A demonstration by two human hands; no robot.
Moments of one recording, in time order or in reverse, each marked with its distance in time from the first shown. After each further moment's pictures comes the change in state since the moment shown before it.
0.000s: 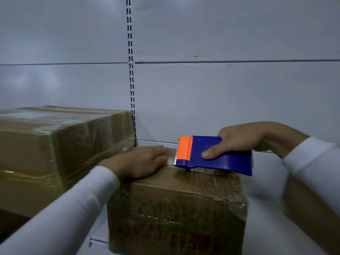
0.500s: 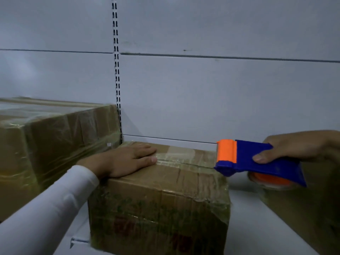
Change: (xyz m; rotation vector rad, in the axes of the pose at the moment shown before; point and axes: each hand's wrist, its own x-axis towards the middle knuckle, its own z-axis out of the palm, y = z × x) left_hand -0.005 -0.009 0.004 -0.055 -0.068 0.066; right_hand -0.065 0.094 -0.023 0.166 -0.125 0.122
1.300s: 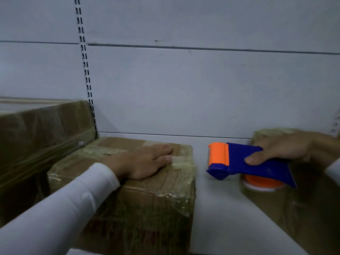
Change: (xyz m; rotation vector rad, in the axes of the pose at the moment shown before) left_hand 0.051 0.092 0.030 0.009 -0.051 0.144; right_hand -0.019 0.054 0.003 0.105 0.028 -0.029
